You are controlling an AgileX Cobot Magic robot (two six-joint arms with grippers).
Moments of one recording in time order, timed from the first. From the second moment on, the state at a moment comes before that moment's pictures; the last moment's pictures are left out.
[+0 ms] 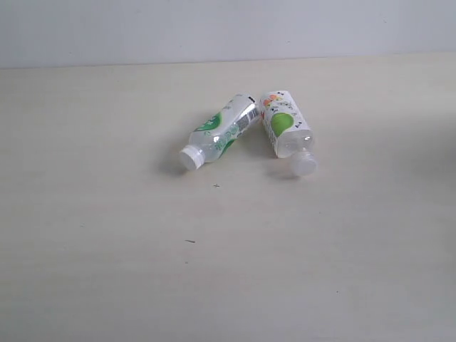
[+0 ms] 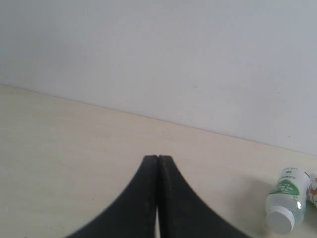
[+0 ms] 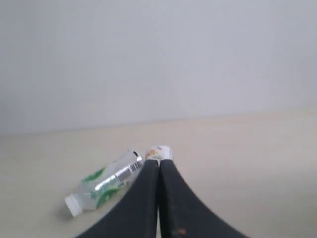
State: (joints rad) left arm 0.10 0.01 0.00 -0.05 0.13 -0.19; right arm 0.18 0.23 -0.29 0.38 0.30 -0.13
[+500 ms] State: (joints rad) left arm 0.10 0.01 0.00 -0.05 0.13 -0.19; right arm 0.18 0.01 -0.23 0.43 0.25 -0.15
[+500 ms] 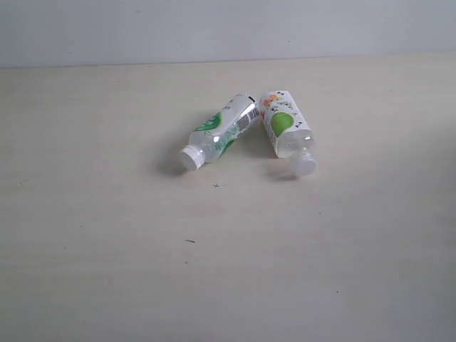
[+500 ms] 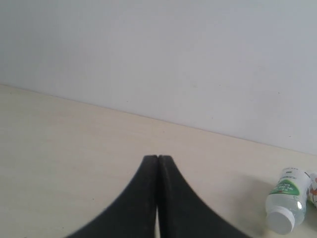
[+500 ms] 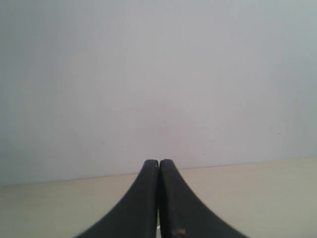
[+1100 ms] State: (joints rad) left arm 0.10 0.01 0.00 -0.05 0.13 -0.19; right arm 0.18 0.01 -0.23 0.43 0.29 -0.15
